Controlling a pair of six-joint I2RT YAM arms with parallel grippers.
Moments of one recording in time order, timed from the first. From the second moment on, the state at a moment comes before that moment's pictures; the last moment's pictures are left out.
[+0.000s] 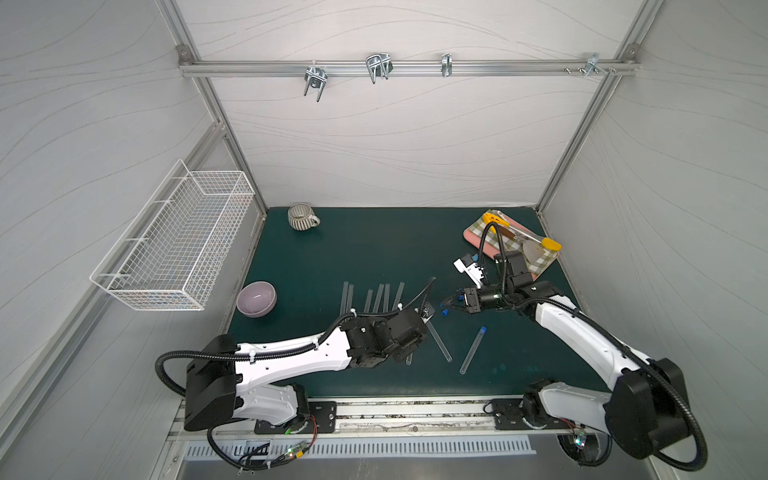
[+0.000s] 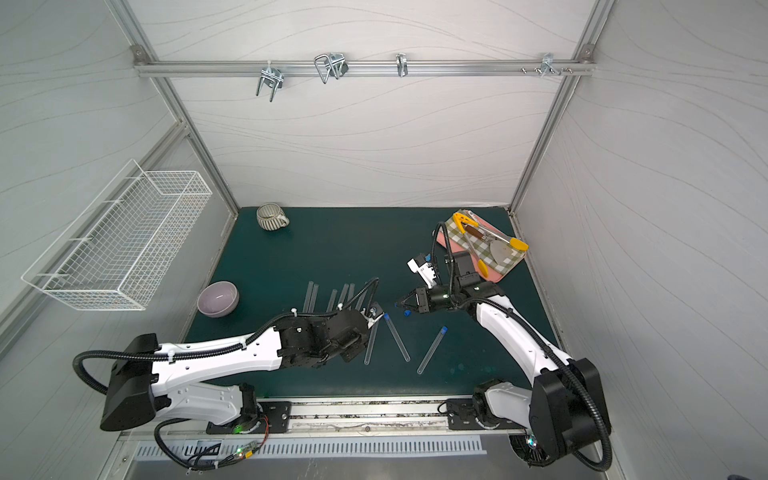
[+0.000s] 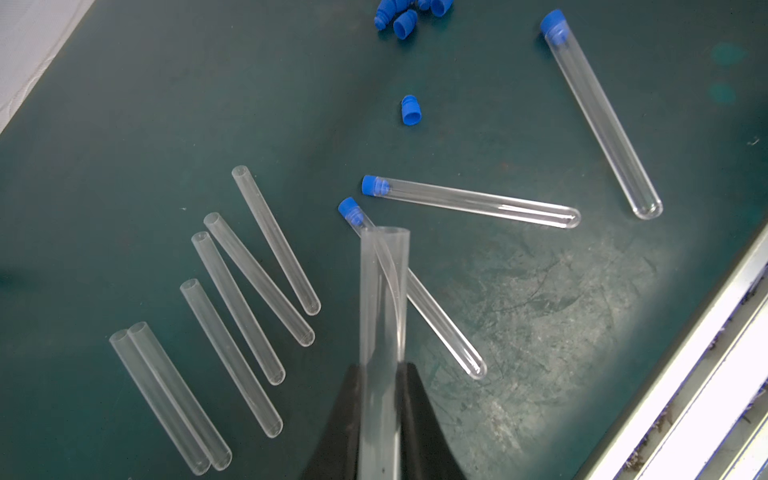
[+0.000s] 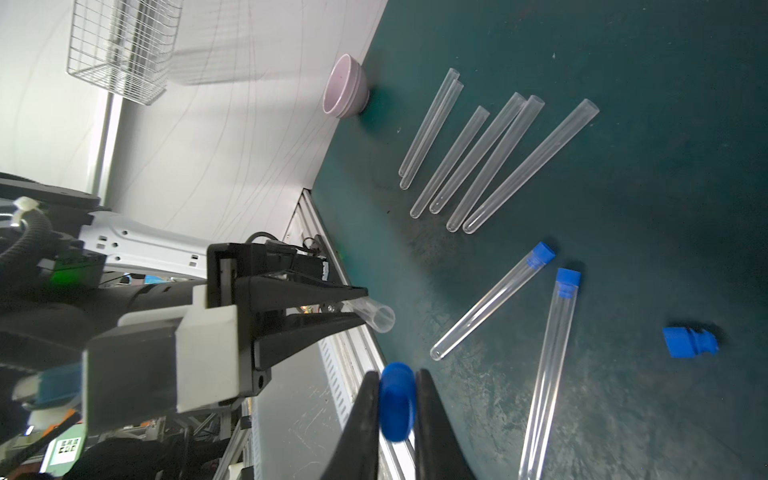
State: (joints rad) left arm -1.17 1.31 0.90 -0.58 -0.36 -0.10; right arm 0.38 1.20 0.81 -0.49 -0.94 0.18
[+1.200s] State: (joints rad) left arm -0.98 1.32 0.85 -0.47 -0.24 -0.28; right arm 0.28 1.61 0.81 -0.41 -0.61 0.18
